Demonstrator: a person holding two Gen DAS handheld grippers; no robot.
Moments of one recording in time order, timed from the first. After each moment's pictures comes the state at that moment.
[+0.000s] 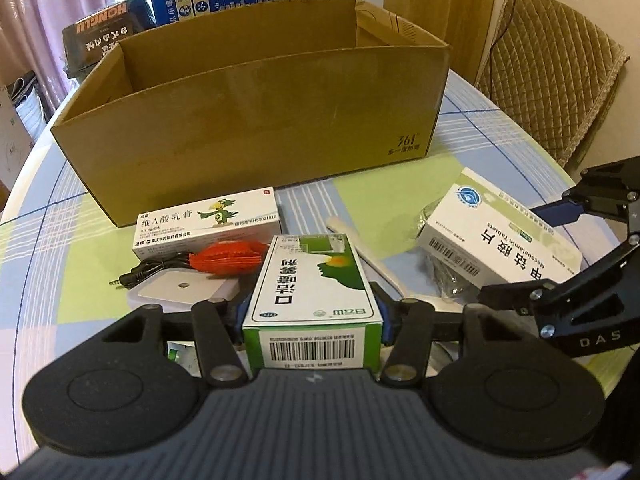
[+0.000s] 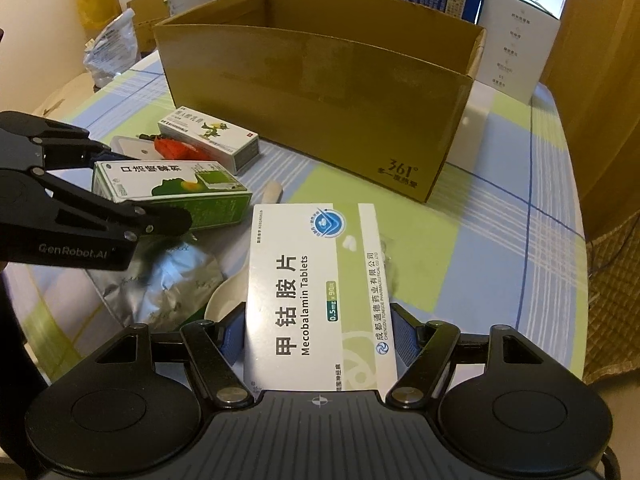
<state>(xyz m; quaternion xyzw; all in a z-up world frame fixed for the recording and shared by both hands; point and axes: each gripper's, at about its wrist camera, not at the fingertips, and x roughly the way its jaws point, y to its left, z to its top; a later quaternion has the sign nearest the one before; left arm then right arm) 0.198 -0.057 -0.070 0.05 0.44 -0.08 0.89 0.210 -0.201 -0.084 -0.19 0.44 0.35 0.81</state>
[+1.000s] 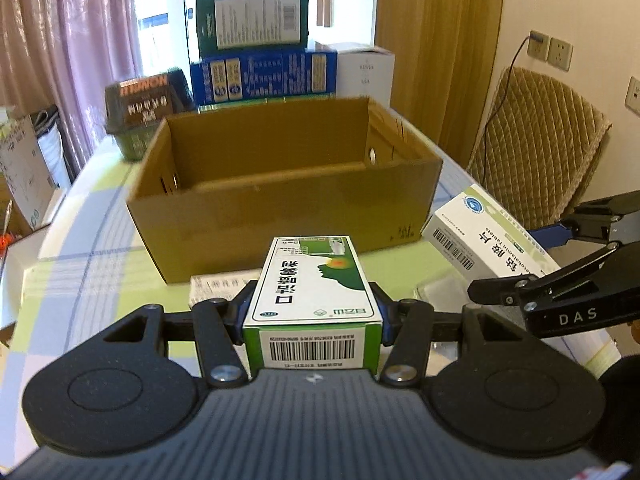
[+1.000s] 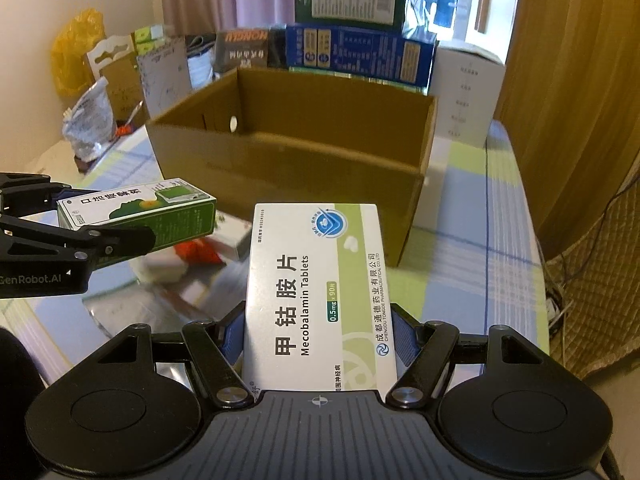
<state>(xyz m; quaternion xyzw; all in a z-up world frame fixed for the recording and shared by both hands) 0.164 -0.028 0.013 0.03 0.34 -0.07 0.94 0.193 -0.194 -0.011 -0.14 0.39 0.31 0.86</state>
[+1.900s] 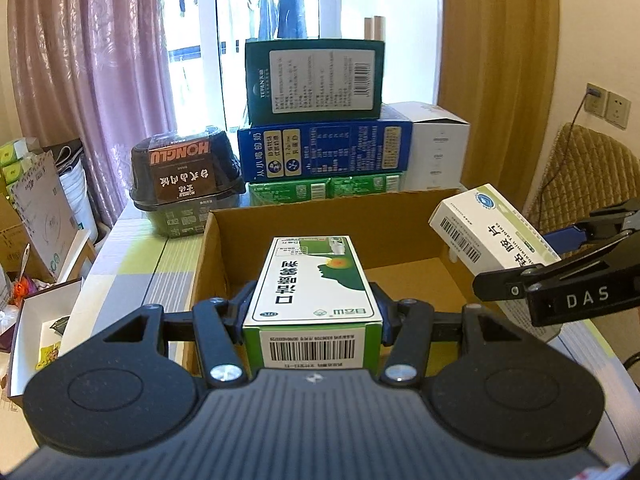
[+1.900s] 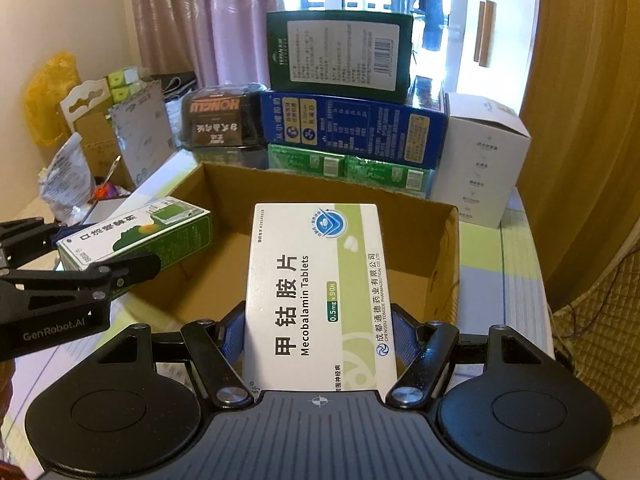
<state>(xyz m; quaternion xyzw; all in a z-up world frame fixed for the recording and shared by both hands) 0.299 0.028 0.041 0.02 0.29 -0.02 0.96 0.326 -0.106 0.033 -0.10 0.37 0.30 0.88</state>
